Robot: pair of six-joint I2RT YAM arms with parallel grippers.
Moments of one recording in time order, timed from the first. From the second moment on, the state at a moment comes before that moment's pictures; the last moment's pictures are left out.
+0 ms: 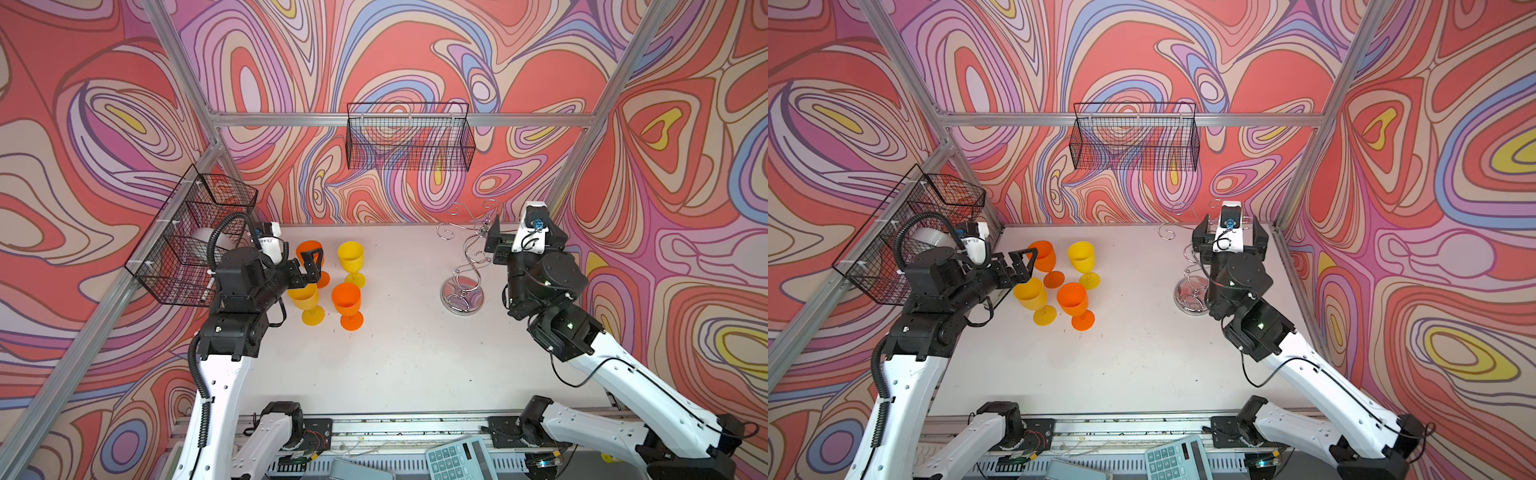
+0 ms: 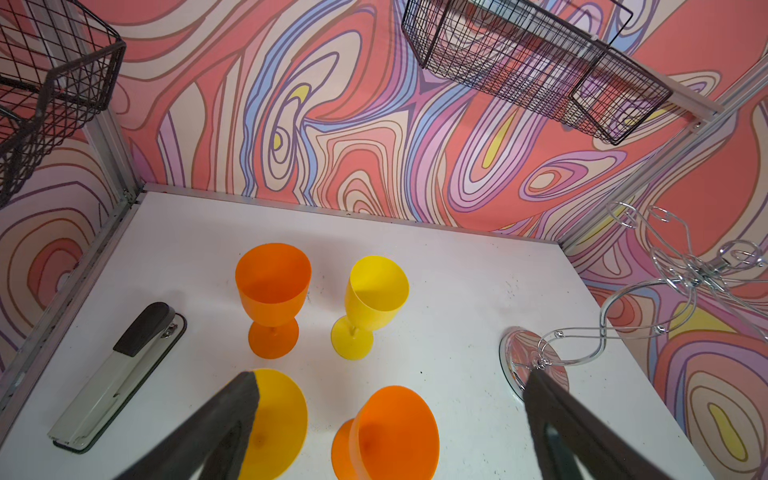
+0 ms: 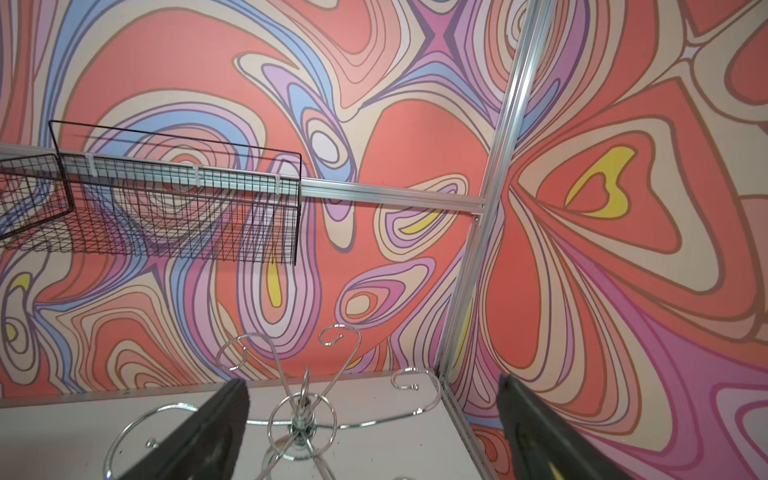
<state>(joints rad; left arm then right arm) -0.03 0.90 1.19 -0.60 0.22 -0.29 0.68 1.04 1.21 0.03 0.89 -0.26</state>
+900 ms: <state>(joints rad) -0.05 0.93 1.05 -0.48 0.08 -0.27 -0.22 0.79 0.82 -0.18 0.19 0.30</state>
